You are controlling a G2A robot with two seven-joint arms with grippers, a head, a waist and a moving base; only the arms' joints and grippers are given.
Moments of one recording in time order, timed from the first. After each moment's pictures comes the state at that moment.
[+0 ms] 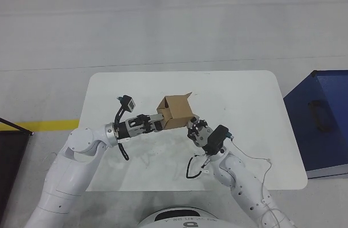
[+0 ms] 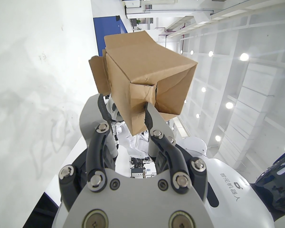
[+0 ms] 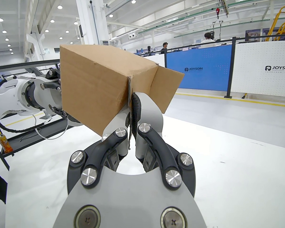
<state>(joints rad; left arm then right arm) 1.40 -1.06 -1.28 -1.71 -0.49 -0.03 -0.93 -1.57 -1.27 1.08 -1.59 -1.34 -0.32 -0.62</state>
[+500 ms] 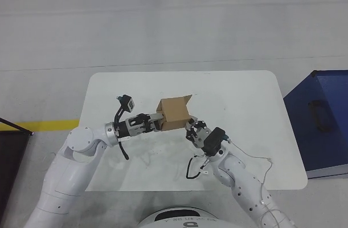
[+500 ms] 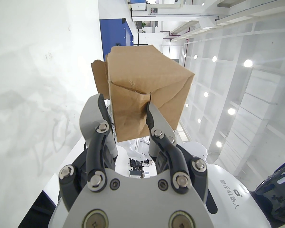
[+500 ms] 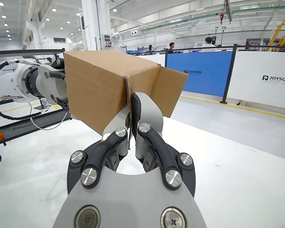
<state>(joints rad) 1.41 -1.05 -1.29 -1.73 -0.49 0.01 -0.91 -1.57 -1.27 1.08 -1.58 -1.40 -0.30 -0.63</state>
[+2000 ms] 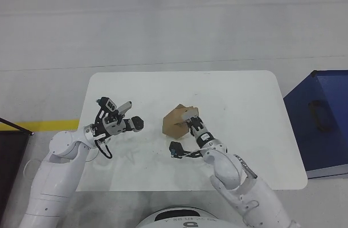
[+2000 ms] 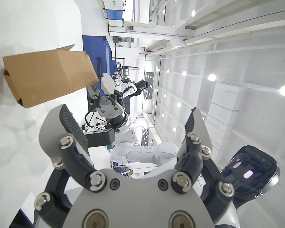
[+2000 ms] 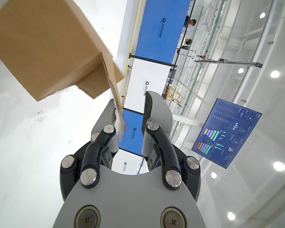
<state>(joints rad) 1.47 -1.04 -1.43 -1.62 -0.69 -0.05 -1.00 -1.56 -1.22 0.94 -2.01 -2.98 -0.48 0.26</state>
